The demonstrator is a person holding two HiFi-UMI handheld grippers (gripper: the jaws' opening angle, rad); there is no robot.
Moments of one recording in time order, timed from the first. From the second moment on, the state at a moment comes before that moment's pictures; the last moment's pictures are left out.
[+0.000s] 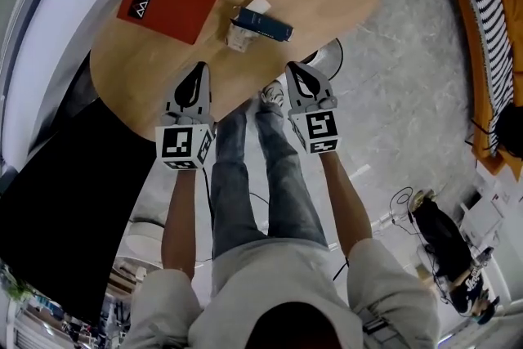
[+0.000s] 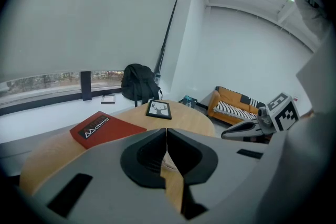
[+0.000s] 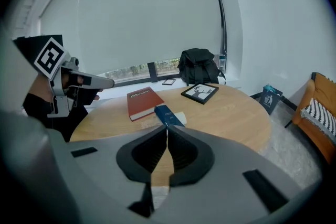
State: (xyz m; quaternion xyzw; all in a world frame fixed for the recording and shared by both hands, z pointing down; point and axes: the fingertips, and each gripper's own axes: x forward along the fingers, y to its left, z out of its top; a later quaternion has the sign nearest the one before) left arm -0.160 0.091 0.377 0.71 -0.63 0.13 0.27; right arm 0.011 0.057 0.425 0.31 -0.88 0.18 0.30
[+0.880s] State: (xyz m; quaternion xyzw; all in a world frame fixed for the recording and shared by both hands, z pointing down) left arm -0.157 0.107 0.397 0.70 -0.64 0.12 0.28; right arm -0.013 0.056 0.495 0.17 -0.86 -0.06 0.48
